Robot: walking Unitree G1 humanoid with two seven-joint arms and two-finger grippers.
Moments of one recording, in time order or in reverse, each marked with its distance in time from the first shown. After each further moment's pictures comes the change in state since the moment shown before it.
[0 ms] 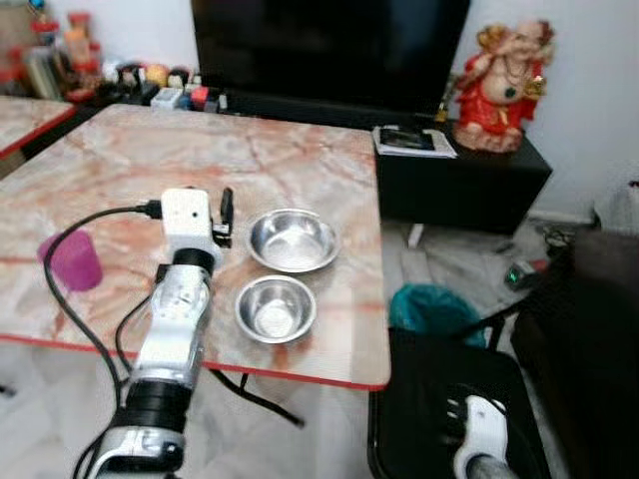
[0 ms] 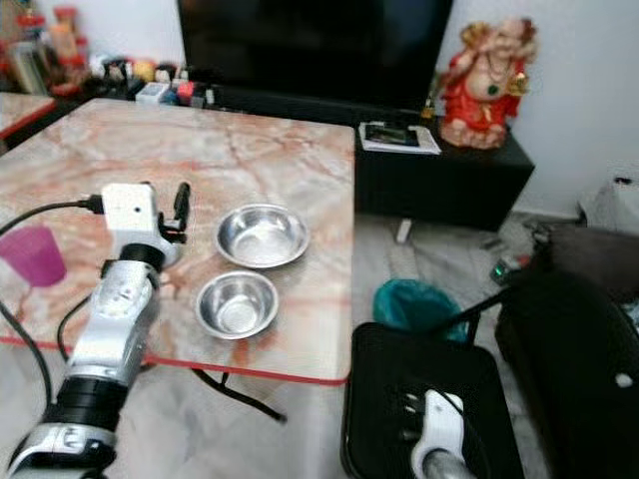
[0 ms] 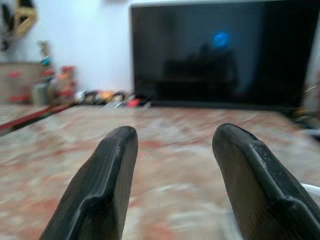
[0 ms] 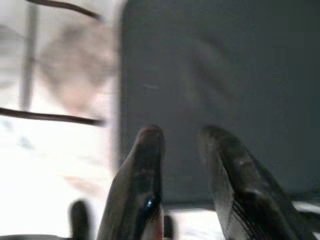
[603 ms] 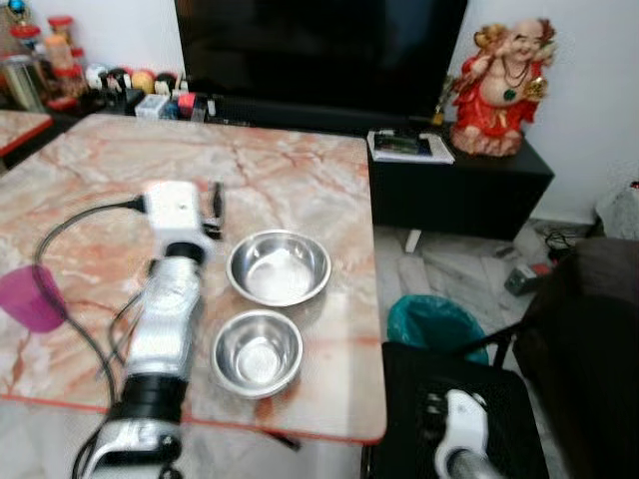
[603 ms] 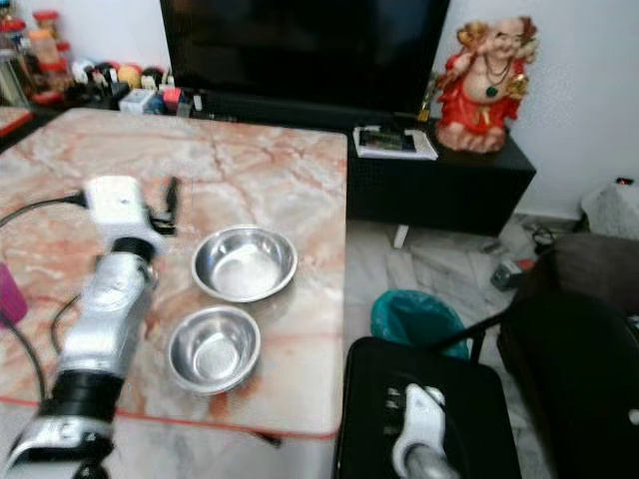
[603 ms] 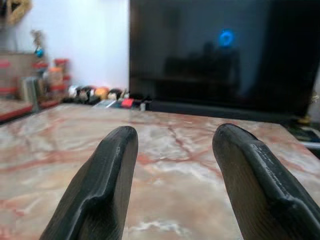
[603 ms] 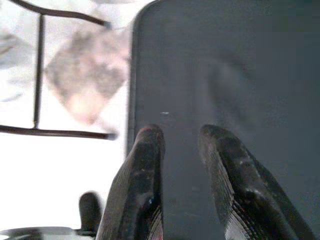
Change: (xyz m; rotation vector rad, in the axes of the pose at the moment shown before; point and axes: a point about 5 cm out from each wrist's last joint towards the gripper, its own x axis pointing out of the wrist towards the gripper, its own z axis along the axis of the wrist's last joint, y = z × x) left arm 0.011 0.004 0.009 -0.148 0.021 0.039; right arm 0.001 0.009 0.000 -0.010 0.009 0.010
